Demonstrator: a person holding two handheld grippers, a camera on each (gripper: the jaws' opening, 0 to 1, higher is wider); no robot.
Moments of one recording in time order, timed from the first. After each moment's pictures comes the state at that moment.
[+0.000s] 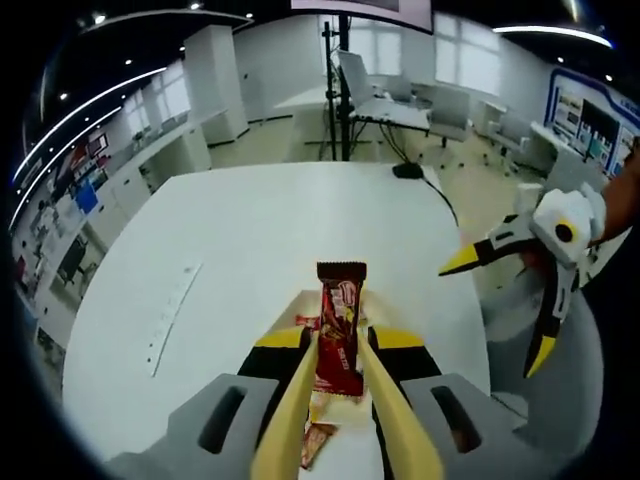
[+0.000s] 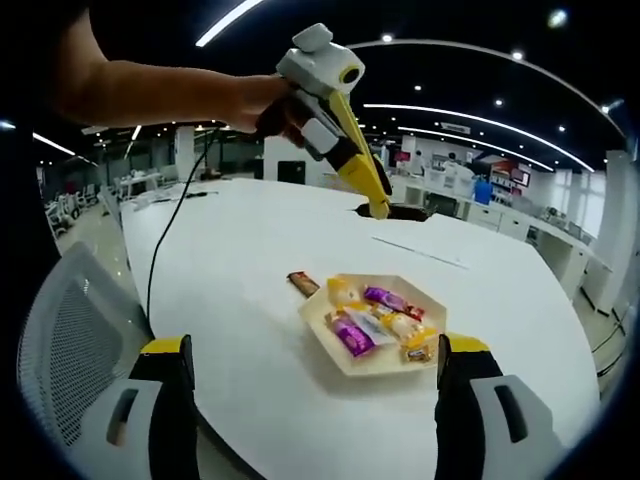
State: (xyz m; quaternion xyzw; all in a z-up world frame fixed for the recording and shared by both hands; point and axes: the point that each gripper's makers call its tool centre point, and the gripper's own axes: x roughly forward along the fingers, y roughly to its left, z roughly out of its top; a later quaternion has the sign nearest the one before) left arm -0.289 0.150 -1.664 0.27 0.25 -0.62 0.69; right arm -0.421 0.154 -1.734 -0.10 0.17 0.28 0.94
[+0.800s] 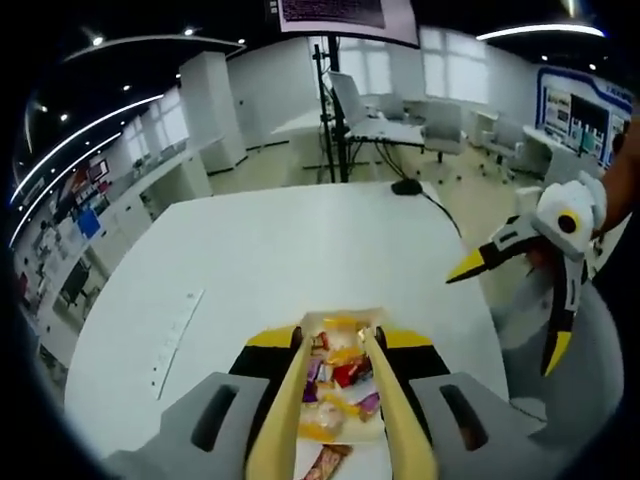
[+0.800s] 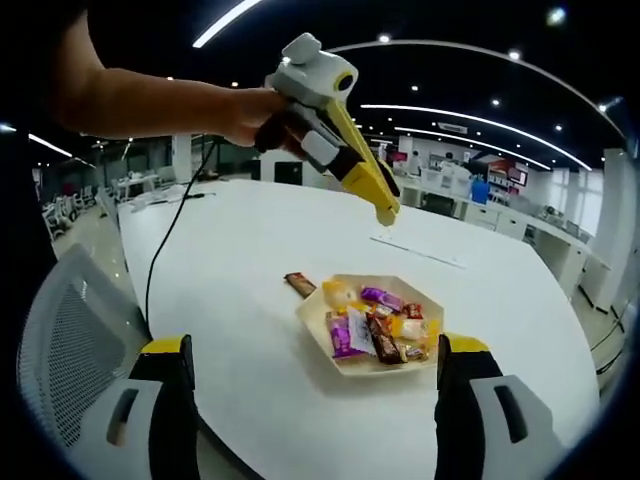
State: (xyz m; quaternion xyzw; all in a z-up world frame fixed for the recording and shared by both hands) left arm -0.278 0.153 -1.663 0.26 0.19 -0.63 0.71; right arm -0.419 0.152 -1.734 -0.10 0.17 0.28 0.94
